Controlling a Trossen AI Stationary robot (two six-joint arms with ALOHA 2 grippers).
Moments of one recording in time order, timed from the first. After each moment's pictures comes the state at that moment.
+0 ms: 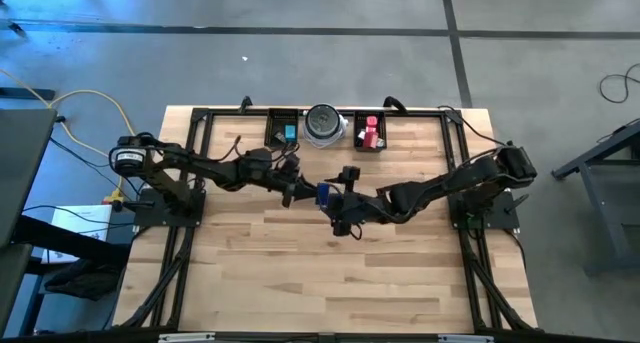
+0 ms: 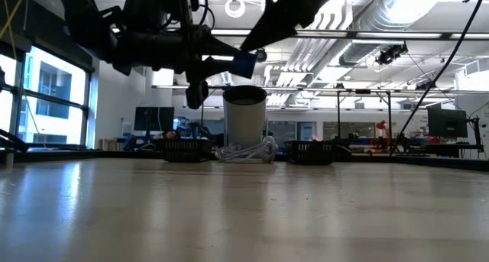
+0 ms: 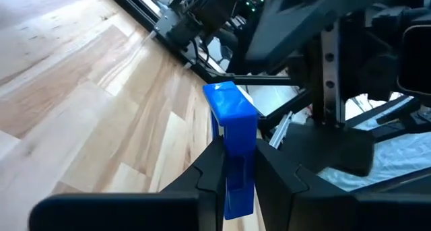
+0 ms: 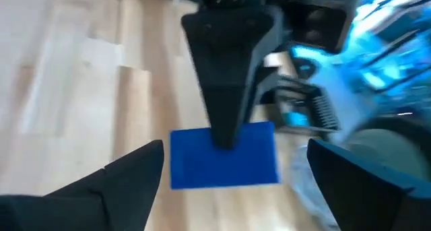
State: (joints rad) left arm 0.15 1.53 0.59 0.87 0.37 -0.77; right arm 0.24 1.65 1.19 -0.18 0.59 -0.10
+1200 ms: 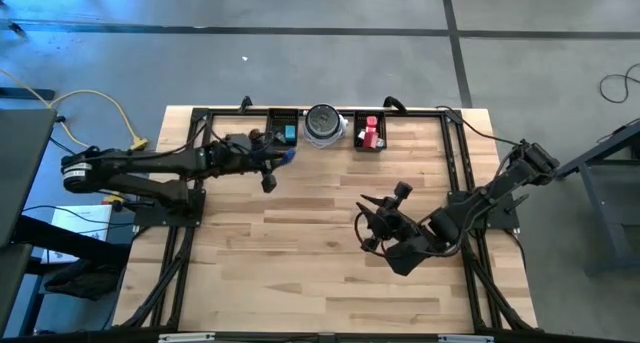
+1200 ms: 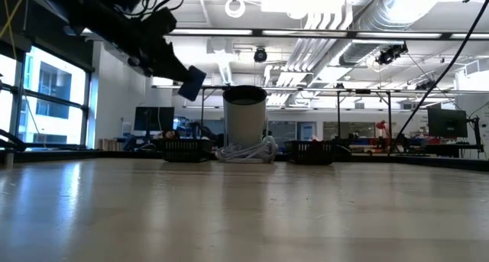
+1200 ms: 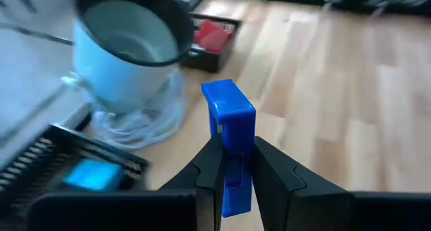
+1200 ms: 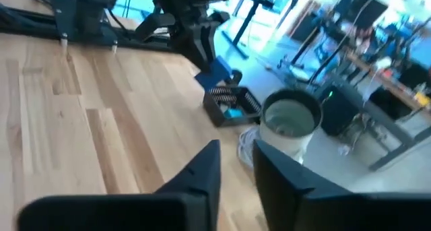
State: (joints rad) left arm 0.25 1.04 0.59 0.05 -0.13 -0.02; right arm 0.58 1.48 1.19 -0.52 1.17 0.35
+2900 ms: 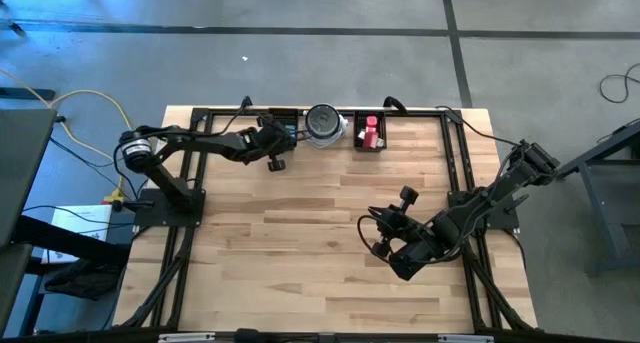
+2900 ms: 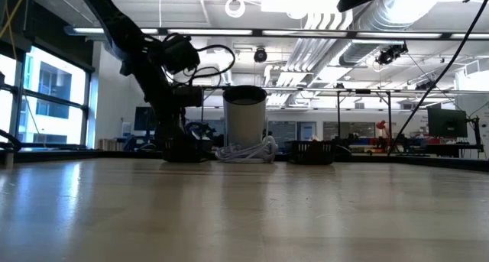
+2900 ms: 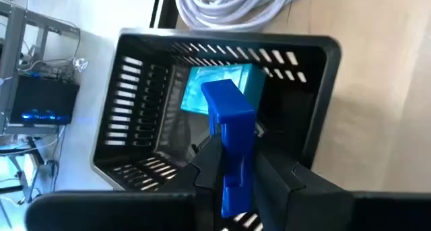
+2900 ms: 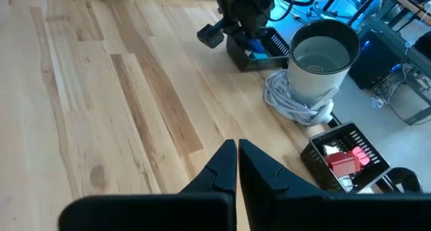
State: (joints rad) left arm 0.47 1.58 0.78 -0.01 -0.44 0.50; right arm 0.61 1.48 1.19 -0.84 1.01 0.72
